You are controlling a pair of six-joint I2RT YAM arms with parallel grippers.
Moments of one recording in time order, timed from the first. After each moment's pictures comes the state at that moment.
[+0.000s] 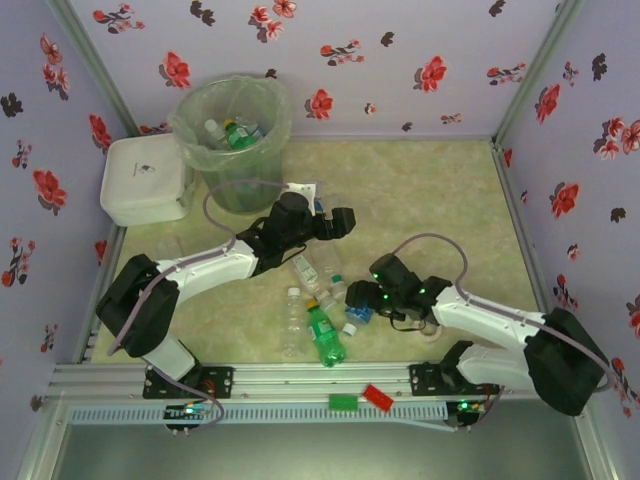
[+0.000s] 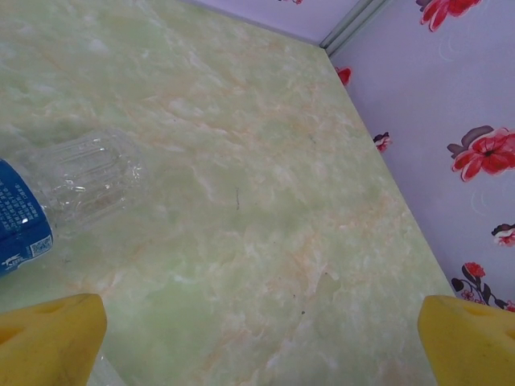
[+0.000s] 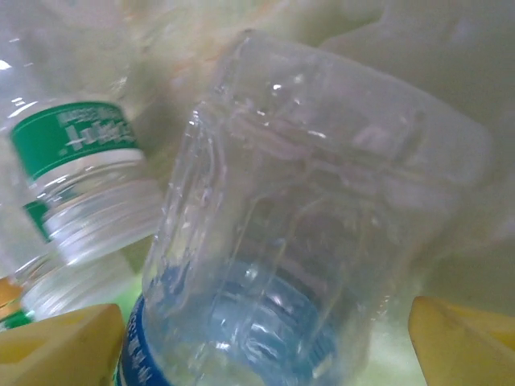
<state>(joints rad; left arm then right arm) -0.82 1.59 0.99 0.20 0.02 -0.68 0.80 1.17 0.50 -0.38 -0.07 0.97</state>
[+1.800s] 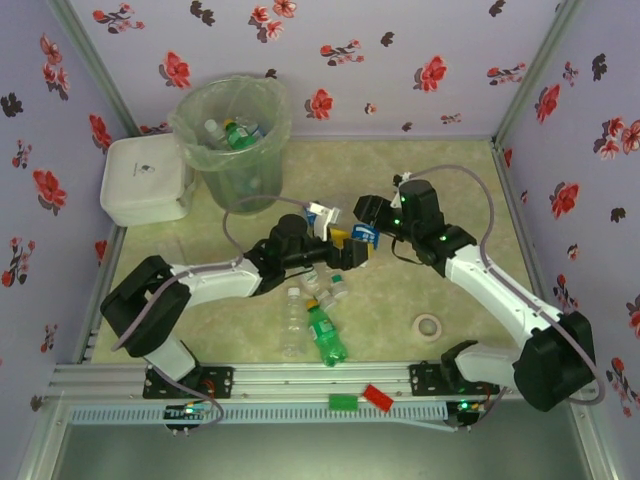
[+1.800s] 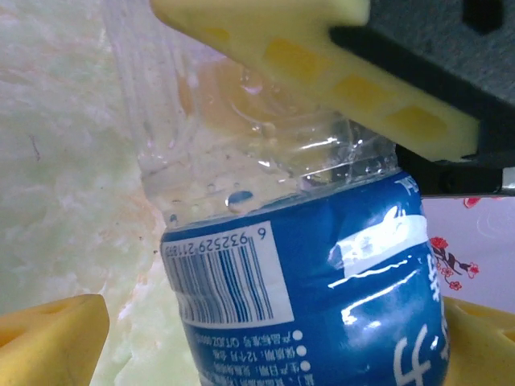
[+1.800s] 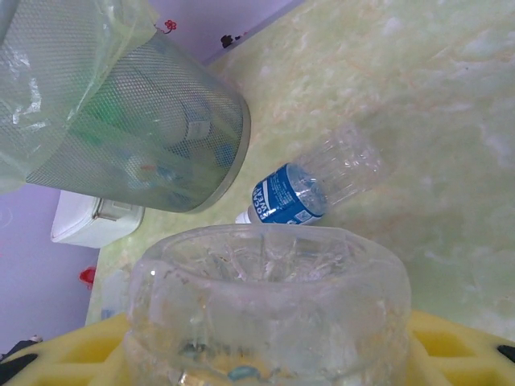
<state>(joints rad) -0.89 1.61 0.83 0.57 0.36 -0.65 0.49 1.22 0.92 -0.23 -0.17 0.78</state>
